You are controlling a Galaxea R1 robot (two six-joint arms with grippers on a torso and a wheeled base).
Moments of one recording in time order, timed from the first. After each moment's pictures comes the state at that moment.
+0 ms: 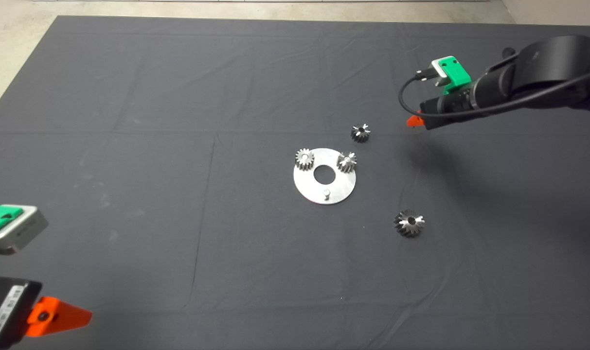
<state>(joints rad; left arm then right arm) -0.75 1.72 -0.30 -0.06 1.52 -1.36 0.44 2.36 -1.10 -0.69 -1.28 1.10</state>
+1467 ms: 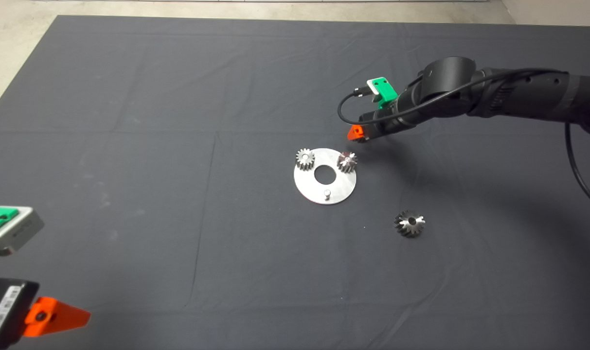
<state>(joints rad) -0.75 1.71 -0.30 -0.06 1.53 -1.37 0.34 2.57 -1.32 -0.68 -1.23 1.10</state>
